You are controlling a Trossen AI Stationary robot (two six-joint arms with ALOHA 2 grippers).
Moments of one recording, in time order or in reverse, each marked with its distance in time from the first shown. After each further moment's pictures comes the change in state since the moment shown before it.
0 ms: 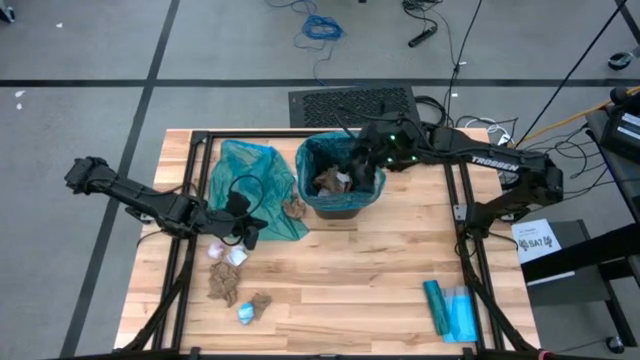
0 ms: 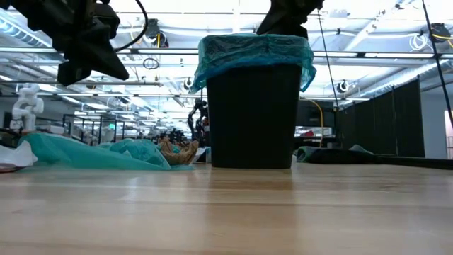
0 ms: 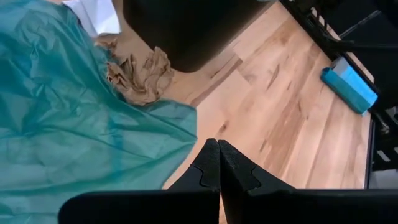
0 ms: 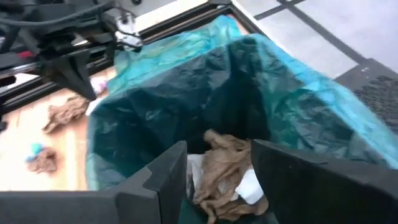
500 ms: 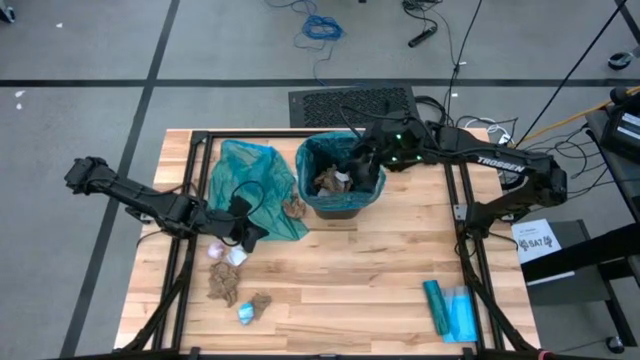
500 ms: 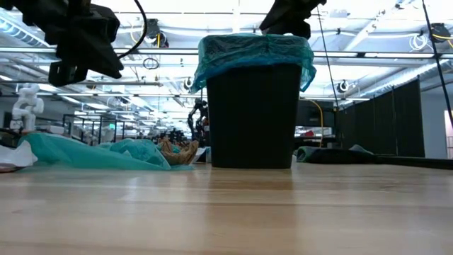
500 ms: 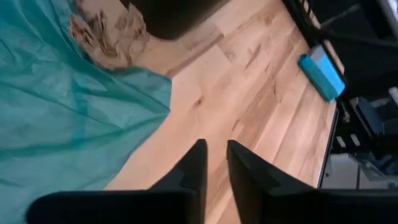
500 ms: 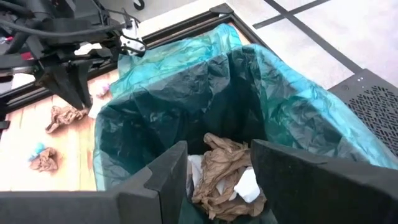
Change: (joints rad) left arm 0.003 0.000 0.004 0.022 0.124 -0.102; right arm 0.002 -0.035 0.000 -0.016 0.000 -0.020
